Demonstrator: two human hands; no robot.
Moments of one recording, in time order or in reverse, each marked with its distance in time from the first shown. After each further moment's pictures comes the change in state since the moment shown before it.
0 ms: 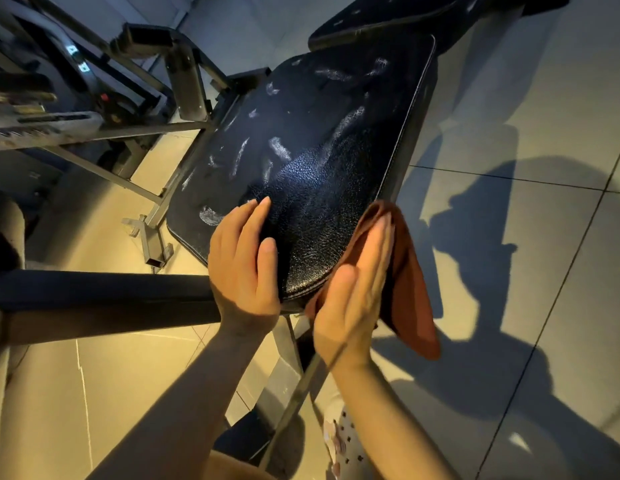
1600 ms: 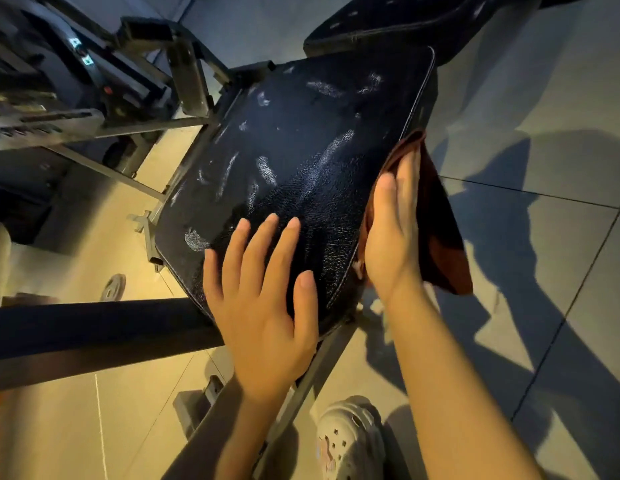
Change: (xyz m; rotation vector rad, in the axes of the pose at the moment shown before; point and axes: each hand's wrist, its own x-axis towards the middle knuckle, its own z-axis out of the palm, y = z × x) left_hand 0.010 0.068 0.014 0.311 -0.057 -0.024; right_hand 0.122 -0.022 -0.035 0.202 -0.141 0.008
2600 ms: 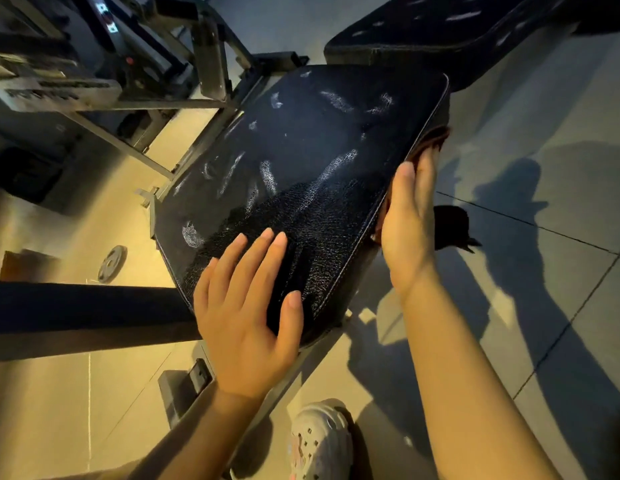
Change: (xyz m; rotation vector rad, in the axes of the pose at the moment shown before) left_hand 0.001 0.006 0.002 -0.001 0.031 -0.021; right_hand 0.053 -0.011 -0.014 0.019 -0.070 0.104
